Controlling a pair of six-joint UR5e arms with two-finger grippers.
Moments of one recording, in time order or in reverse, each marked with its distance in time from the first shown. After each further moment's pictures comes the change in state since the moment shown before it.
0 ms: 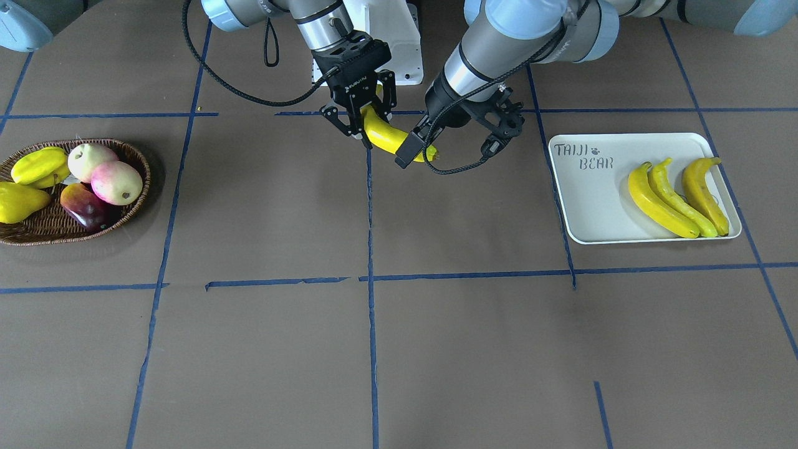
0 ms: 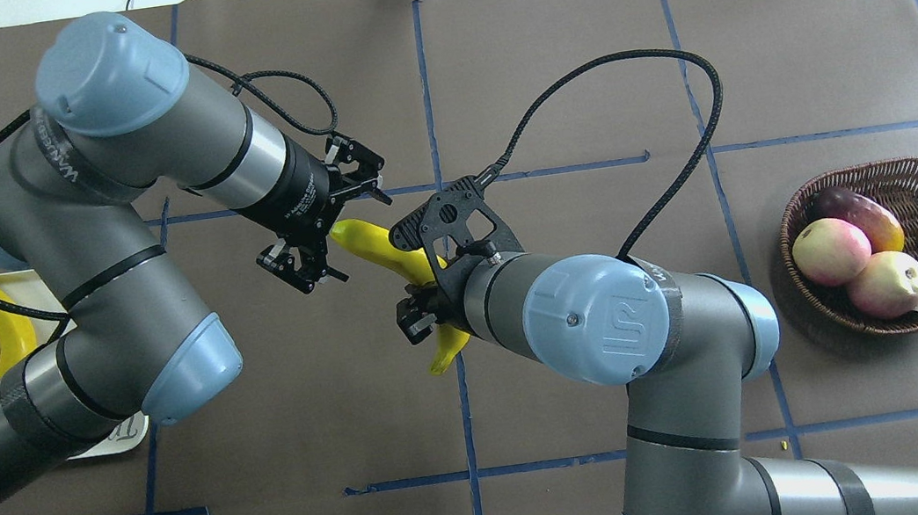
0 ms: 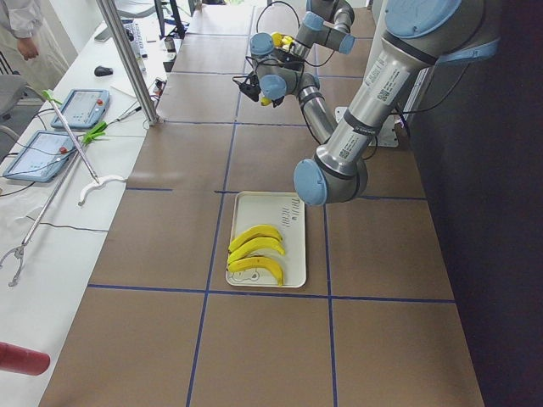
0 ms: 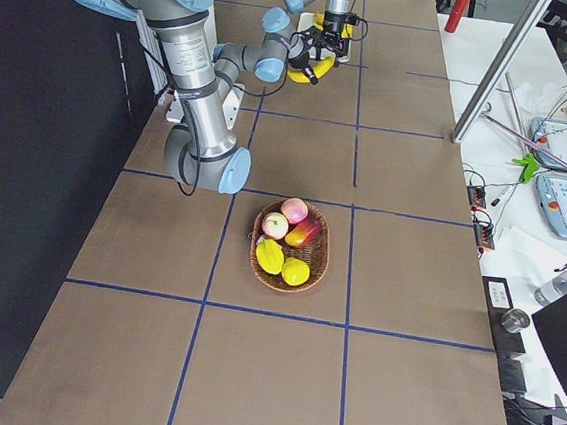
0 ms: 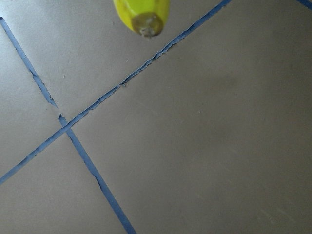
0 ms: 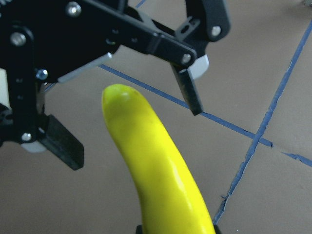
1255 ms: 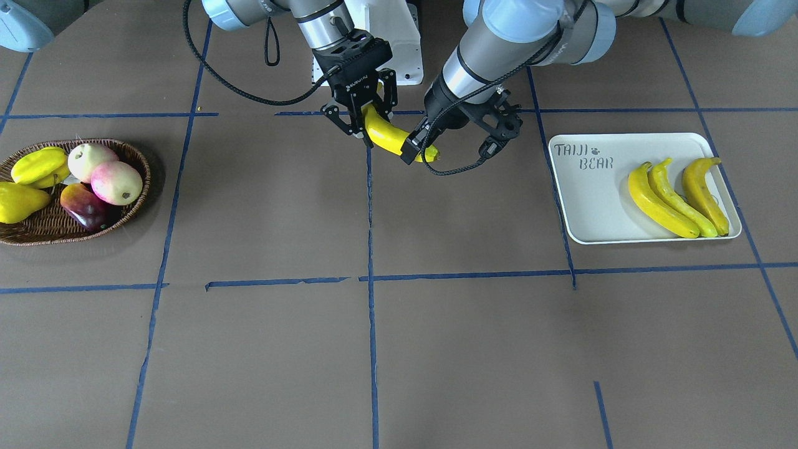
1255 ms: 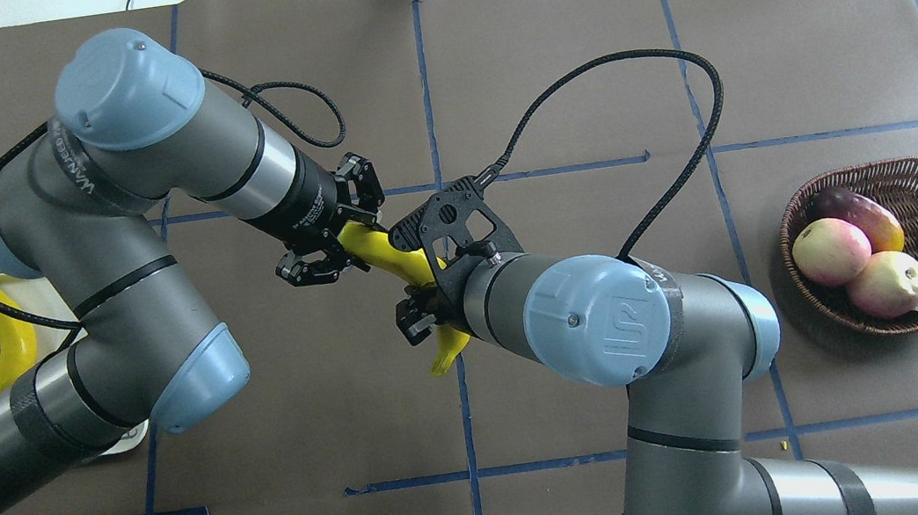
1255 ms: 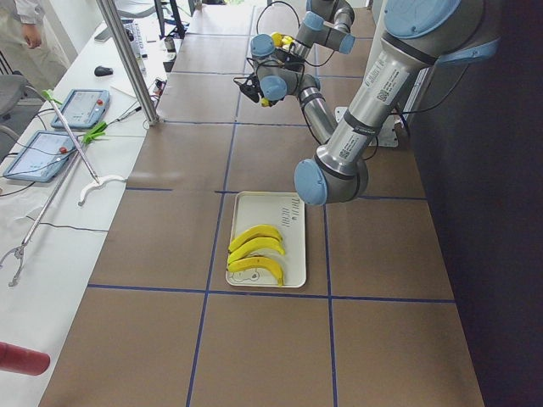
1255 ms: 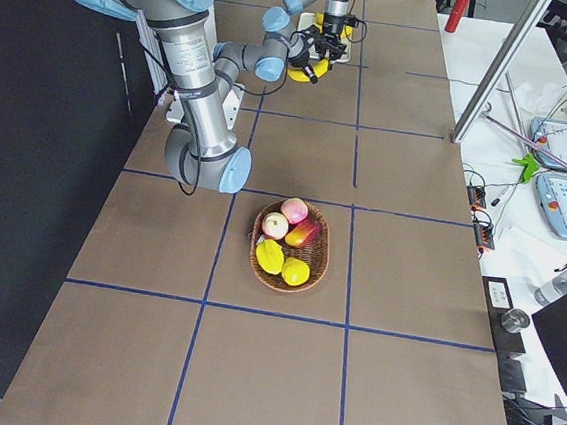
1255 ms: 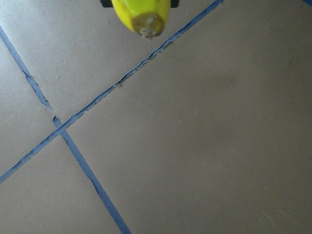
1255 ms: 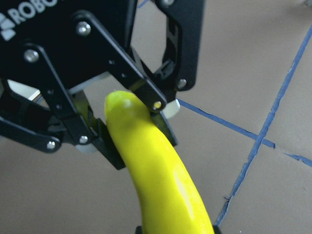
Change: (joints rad) left arm 0.004 0.003 0.005 -0.003 0.001 0.014; right arm 0.001 0.009 0.001 -0.002 0.005 -0.001
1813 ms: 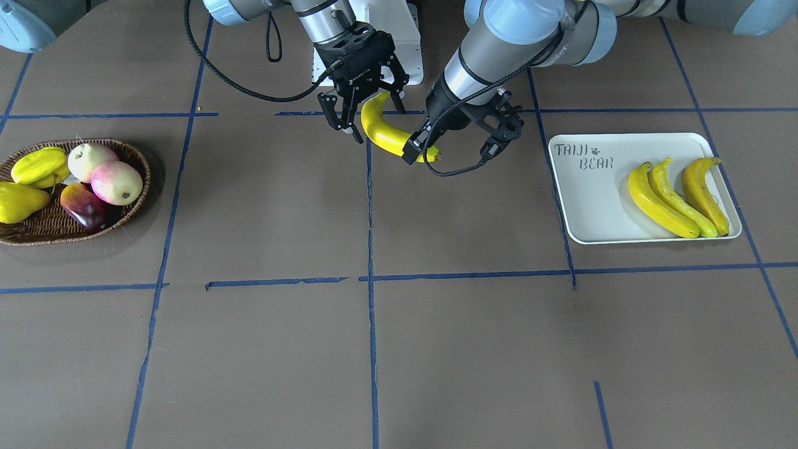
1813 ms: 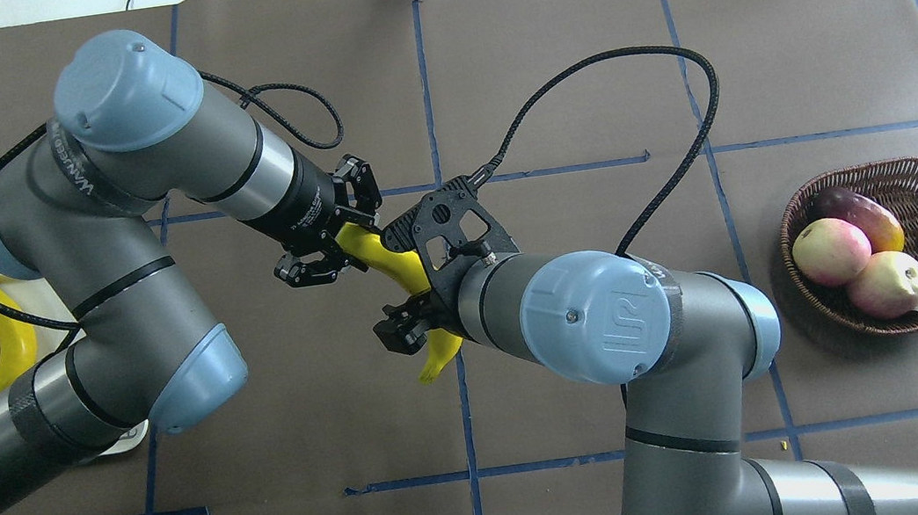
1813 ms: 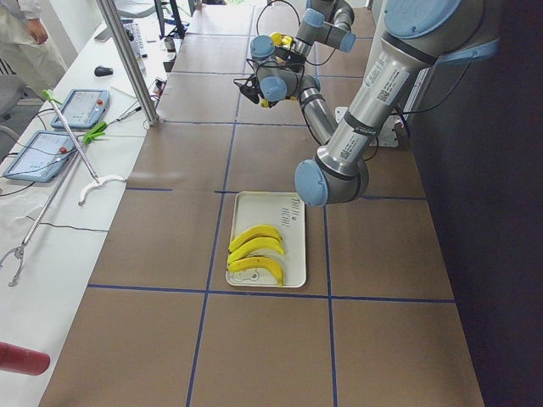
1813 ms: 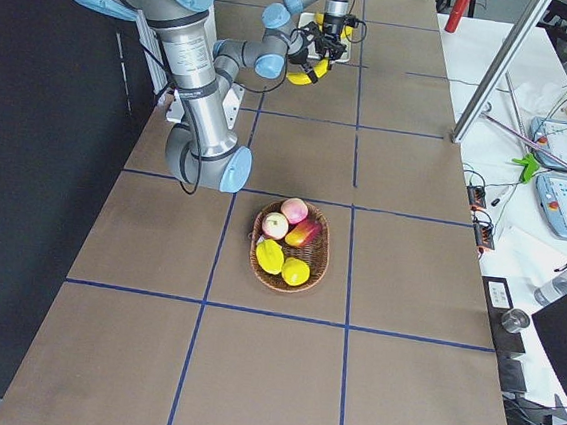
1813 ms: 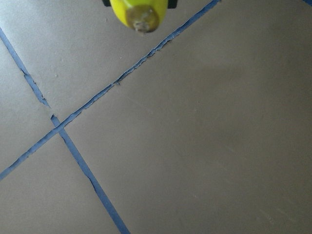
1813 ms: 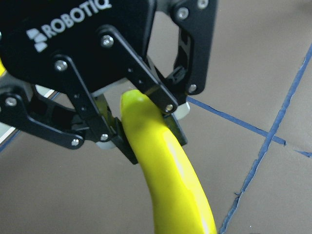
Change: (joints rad) left arm -0.002 0.007 0.000 0.000 0.002 0.003; right arm 0.004 0.001 0.024 -0.014 0.046 0.002
